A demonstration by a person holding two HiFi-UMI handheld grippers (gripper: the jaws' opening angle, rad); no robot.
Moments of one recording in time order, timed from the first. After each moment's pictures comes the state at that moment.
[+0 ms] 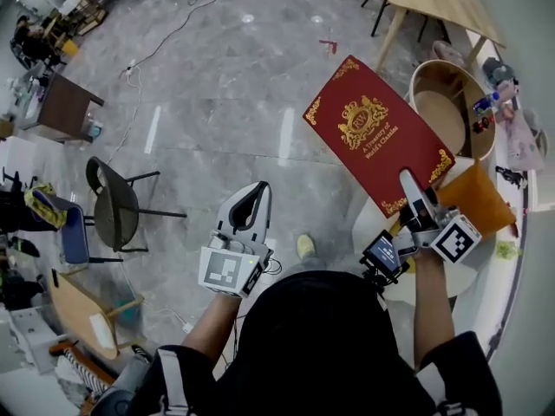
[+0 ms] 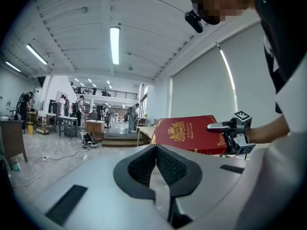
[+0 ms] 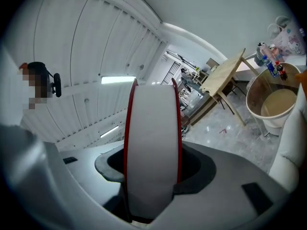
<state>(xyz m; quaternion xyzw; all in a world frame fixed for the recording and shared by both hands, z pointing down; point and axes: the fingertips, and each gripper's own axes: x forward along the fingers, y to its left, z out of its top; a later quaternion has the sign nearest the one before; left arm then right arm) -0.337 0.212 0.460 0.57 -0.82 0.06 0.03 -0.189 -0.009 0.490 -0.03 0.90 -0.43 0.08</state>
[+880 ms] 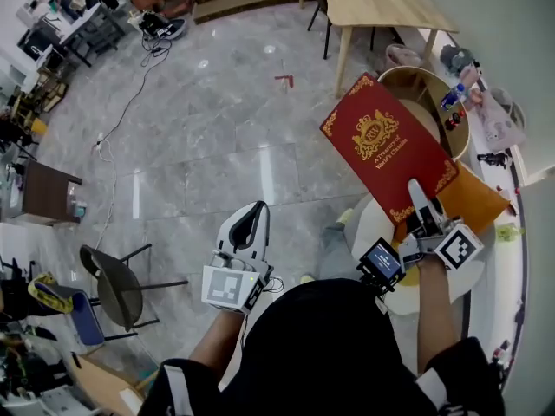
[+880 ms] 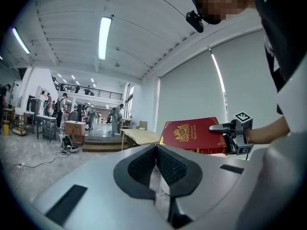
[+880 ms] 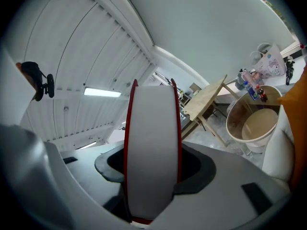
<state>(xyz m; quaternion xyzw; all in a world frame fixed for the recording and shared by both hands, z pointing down) -0.388 0.084 0.457 0.65 -0.76 0.06 0.02 -0.169 -0.125 0.496 -0.18 0.88 -0.42 0.14</state>
